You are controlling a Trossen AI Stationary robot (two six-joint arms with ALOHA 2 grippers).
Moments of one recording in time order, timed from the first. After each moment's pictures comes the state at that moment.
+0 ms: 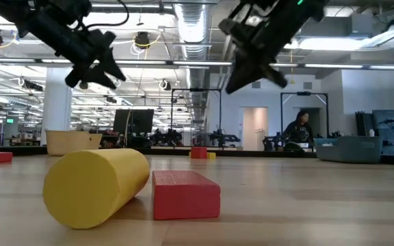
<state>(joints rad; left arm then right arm) 0.59 0.76 0.52 -0.24 -0.09 -0.39 -0.02 1.51 1.05 -0.33 0.29 0.83</state>
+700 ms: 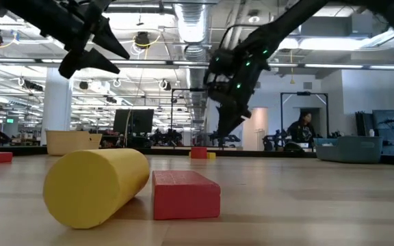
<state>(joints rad) 0.00 0.77 0.52 -0.19 -0.51 -0.76 -0.48 1.93 1.38 -0.50 -0.05 0.02</state>
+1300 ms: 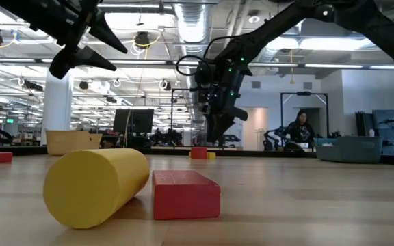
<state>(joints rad) -0.19 0.80 0.52 -0.21 -0.70 -1.01 -0.53 2.18 1.76 -0.78 -0.11 -0.94</state>
